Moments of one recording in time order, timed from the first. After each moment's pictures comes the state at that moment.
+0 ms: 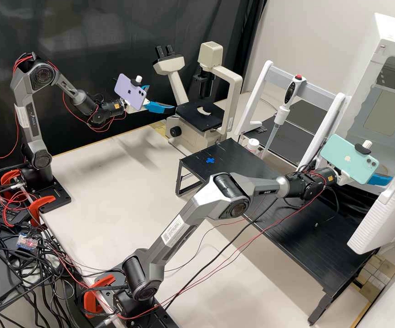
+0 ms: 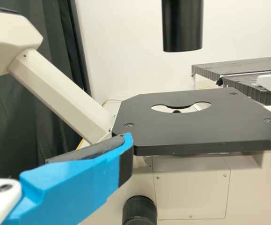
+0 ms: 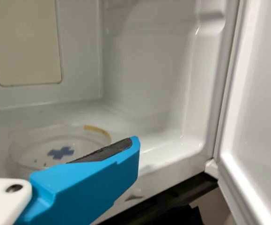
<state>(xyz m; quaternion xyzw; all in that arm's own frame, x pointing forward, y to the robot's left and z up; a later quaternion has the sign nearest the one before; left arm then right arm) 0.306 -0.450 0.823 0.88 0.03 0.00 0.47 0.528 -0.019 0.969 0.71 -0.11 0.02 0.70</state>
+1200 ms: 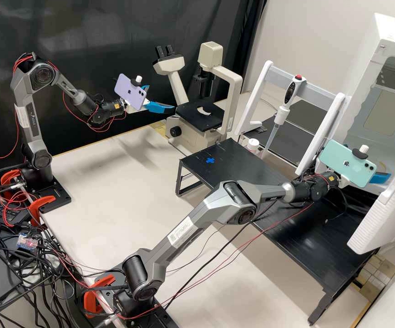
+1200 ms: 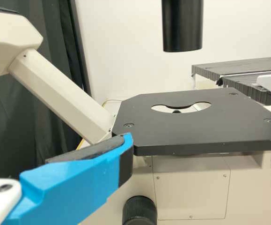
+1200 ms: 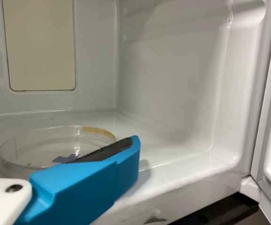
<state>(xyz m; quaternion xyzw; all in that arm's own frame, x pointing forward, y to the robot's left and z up) 0.306 -0.450 0.823 0.88 0.03 0.00 0.47 0.555 -0.035 0.955 0.71 -0.06 0.00 0.70</state>
